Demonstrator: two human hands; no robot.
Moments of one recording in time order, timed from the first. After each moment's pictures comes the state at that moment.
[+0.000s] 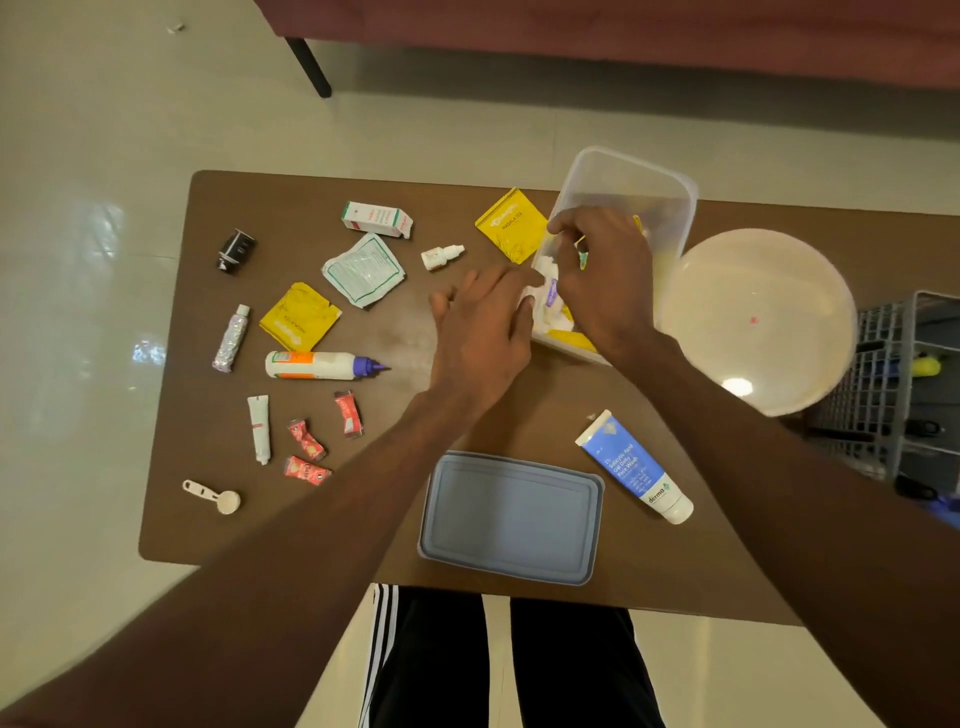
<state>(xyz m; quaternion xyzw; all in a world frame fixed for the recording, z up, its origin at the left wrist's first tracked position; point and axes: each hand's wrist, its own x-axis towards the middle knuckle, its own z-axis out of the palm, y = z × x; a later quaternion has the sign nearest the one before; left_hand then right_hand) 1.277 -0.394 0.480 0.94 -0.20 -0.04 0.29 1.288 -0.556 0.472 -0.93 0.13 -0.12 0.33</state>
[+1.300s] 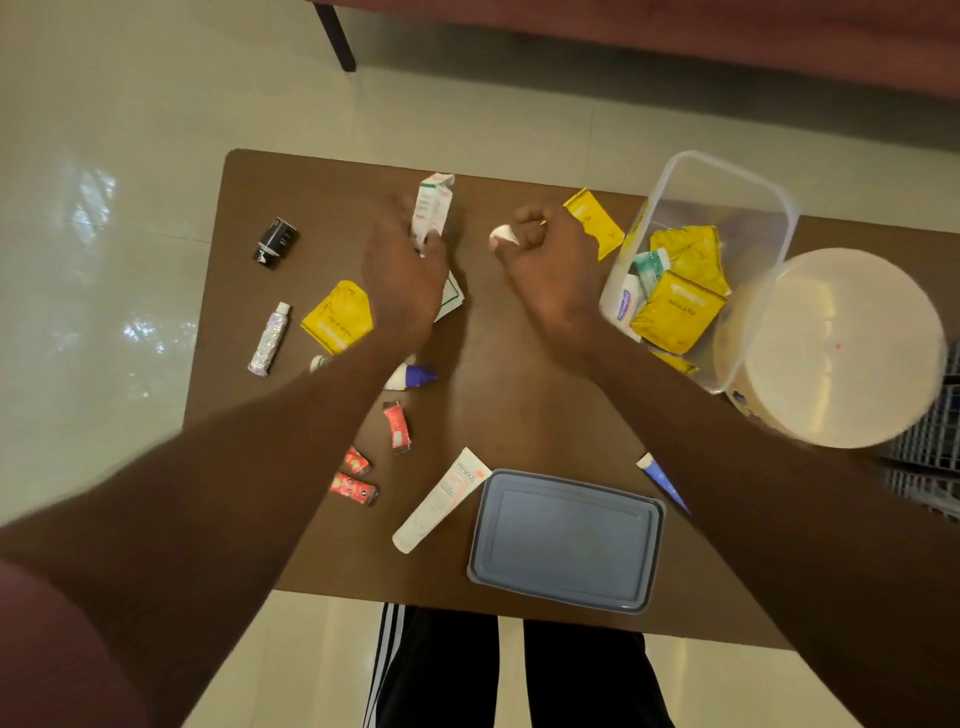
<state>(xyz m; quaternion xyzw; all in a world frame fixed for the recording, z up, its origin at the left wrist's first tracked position) 1.399 -0.286 0.423 0.92 0.07 -0.02 0.39 1.356 -0.437 0.454 -0.84 0.28 -0.01 0.46</state>
